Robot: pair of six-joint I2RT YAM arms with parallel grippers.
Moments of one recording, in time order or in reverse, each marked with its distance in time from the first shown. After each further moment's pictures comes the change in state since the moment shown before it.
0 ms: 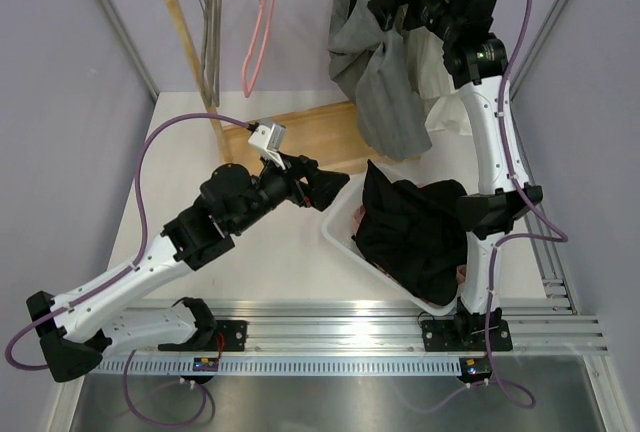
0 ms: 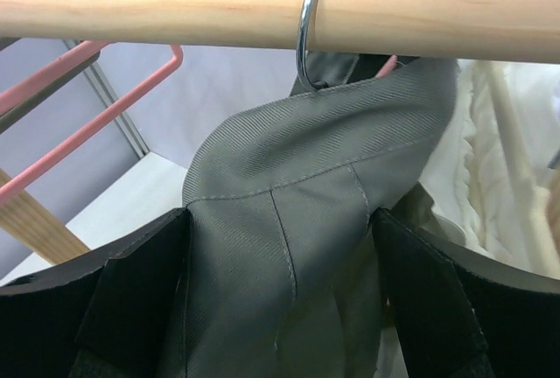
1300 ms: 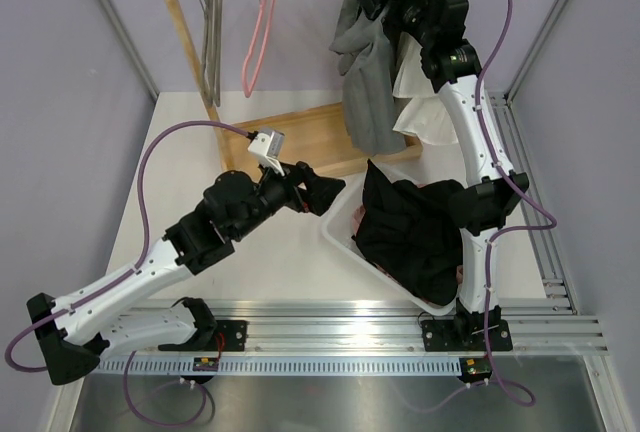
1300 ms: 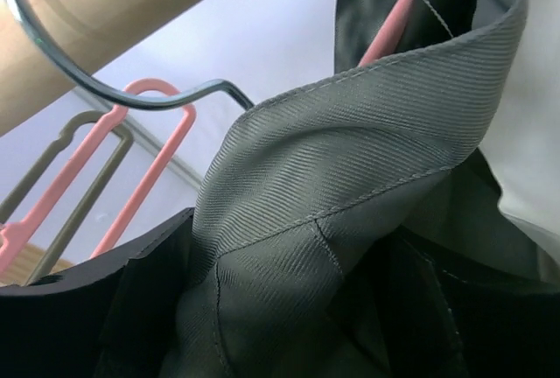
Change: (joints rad) left arm 0.000 -0.027 -0.069 0.001 -0.039 -0.020; right arm 0.042 0.071 -0.106 0.213 0.145 0.433
